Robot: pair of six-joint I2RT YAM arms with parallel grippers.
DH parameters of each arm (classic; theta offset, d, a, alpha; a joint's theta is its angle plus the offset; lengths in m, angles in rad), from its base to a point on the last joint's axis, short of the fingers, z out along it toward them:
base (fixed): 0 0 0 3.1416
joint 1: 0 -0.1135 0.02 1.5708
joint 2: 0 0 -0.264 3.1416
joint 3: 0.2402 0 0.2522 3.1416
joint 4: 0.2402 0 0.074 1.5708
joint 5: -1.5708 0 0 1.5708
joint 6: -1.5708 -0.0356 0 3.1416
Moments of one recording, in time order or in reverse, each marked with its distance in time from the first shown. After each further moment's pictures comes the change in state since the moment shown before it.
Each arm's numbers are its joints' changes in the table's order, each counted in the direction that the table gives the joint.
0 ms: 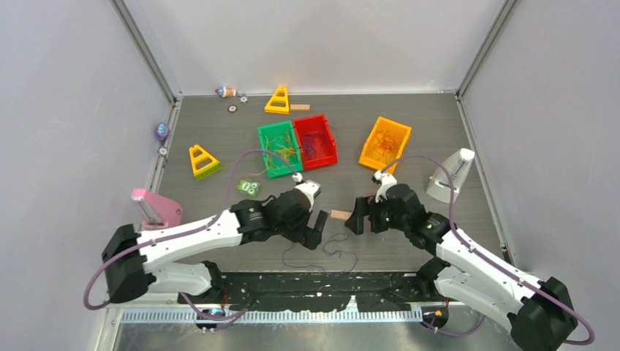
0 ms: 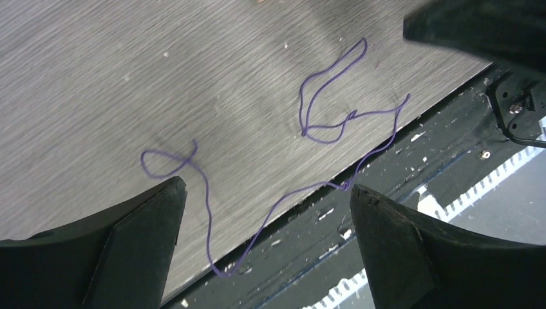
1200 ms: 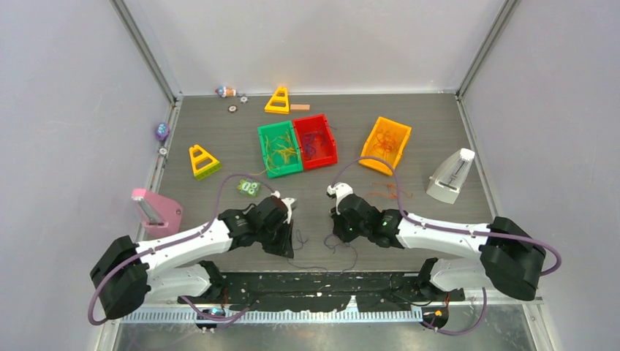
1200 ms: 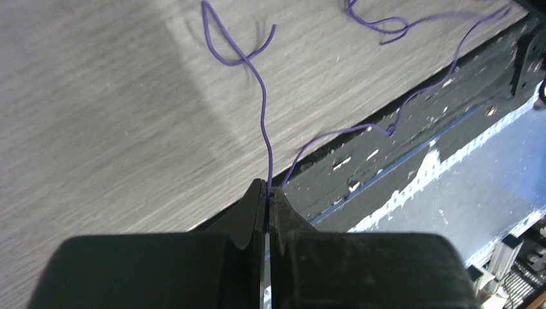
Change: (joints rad) left arm -0.174 -0.174 -0.328 -0.048 -0.314 0.152; right arm -0.378 0.441 0.100 -0.128 -0.224 0.040
